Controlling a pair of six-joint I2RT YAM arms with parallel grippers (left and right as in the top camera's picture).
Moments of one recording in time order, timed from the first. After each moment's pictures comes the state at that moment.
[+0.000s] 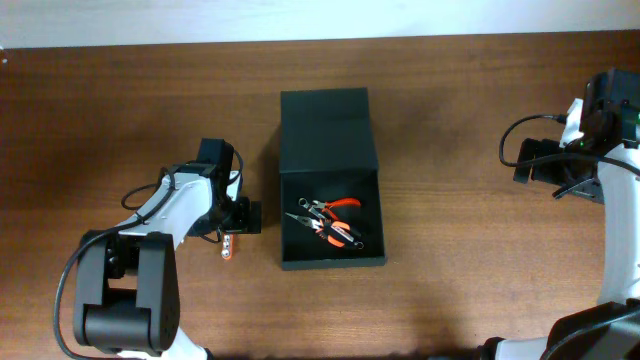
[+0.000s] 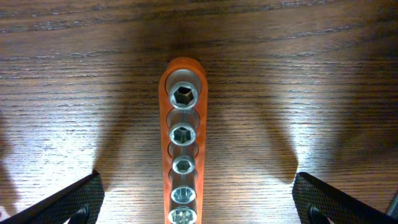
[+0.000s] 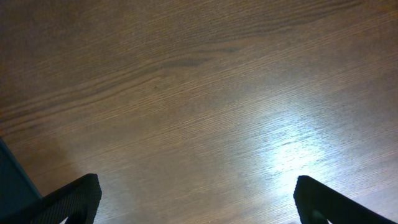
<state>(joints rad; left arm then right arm) -0.10 1.79 1.02 -0.78 0.01 -0.10 -0.30 1.58 1.53 -1.31 0.06 0.05</state>
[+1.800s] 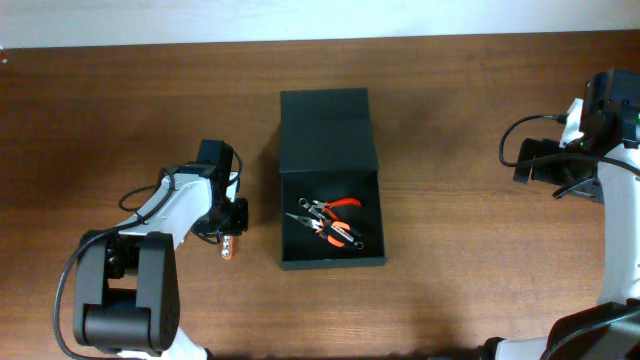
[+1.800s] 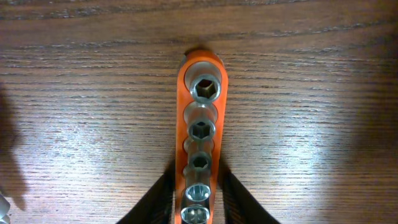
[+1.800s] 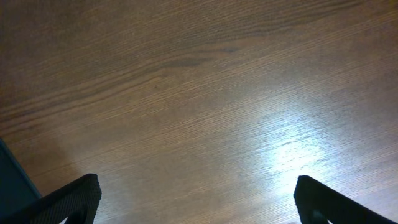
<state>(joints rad) -0.10 1.79 1.01 -0.78 -0.01 -0.12 -0.30 1.58 1.53 -1.31 0.06 0.05</state>
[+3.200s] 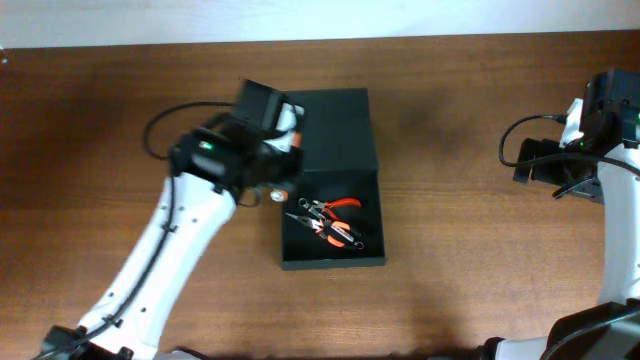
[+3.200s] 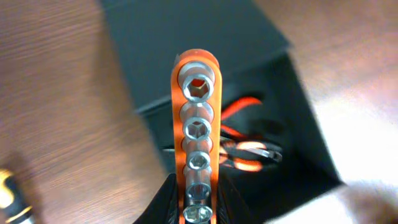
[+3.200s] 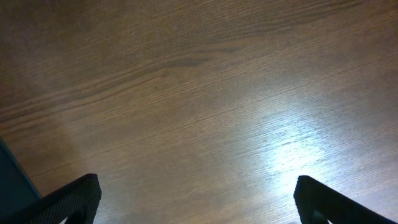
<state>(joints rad) -0.47 1.54 1.51 -1.06 0.05 -0.12 -0.30 1.58 1.53 -1.31 0.06 0.05</state>
